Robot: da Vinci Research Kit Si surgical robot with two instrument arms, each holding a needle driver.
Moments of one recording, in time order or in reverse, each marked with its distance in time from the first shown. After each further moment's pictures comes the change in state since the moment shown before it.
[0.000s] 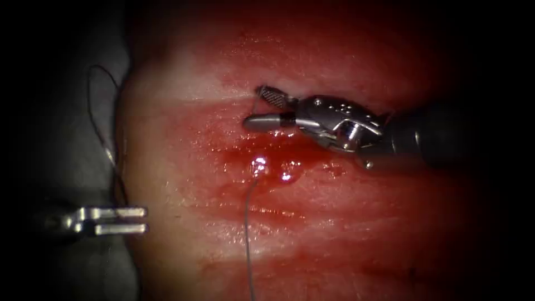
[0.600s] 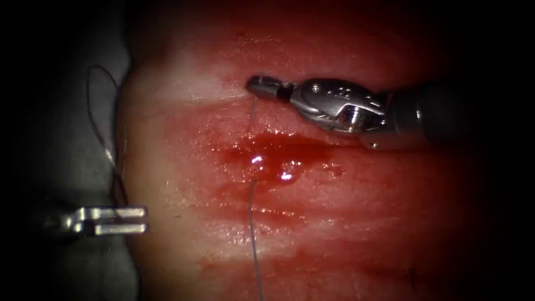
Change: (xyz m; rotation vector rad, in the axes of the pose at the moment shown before) right arm 0.003 0.002 0.001 -0.187 0.060 -0.211; left arm 0.000 0.000 0.000 0.000 0.000 -0.001
